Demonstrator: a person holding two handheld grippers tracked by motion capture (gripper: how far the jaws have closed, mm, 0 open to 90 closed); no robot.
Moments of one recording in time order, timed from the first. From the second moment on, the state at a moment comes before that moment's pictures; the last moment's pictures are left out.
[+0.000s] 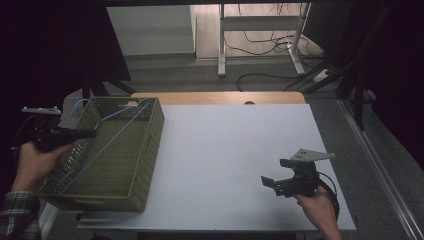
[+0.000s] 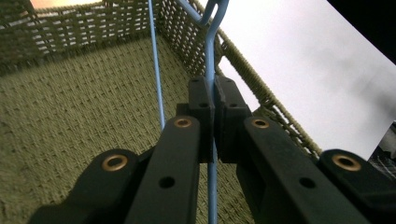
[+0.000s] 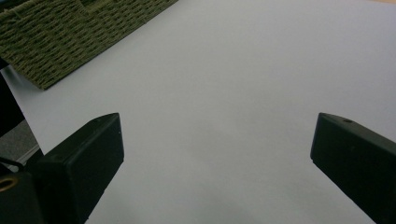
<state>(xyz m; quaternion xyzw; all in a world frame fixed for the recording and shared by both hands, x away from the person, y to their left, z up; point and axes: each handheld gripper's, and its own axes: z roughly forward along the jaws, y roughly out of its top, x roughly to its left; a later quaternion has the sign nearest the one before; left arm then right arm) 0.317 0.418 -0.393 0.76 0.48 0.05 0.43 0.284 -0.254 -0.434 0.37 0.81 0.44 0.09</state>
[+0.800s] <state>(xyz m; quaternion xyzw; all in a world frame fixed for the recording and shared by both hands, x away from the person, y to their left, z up) 0.322 0.420 -0.455 0.74 0.56 0.10 0.35 0.284 -0.251 -0.441 0.37 0.82 0.44 0.08</state>
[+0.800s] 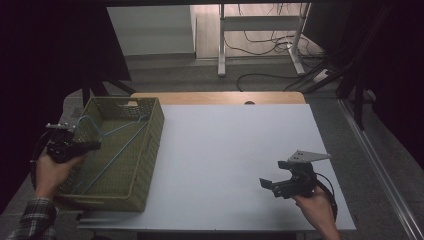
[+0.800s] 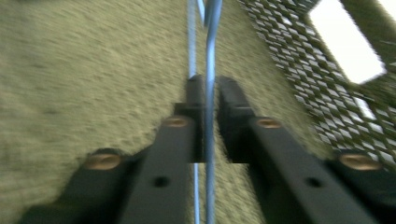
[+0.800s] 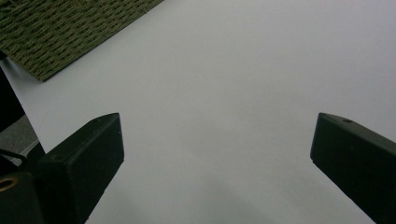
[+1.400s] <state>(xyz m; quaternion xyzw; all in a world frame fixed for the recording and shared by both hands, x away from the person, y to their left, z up) 0.272 0.370 -0.419 0.74 0.49 0.13 0.45 0.274 -0.264 -0.434 0.38 0.80 0.45 0.09</state>
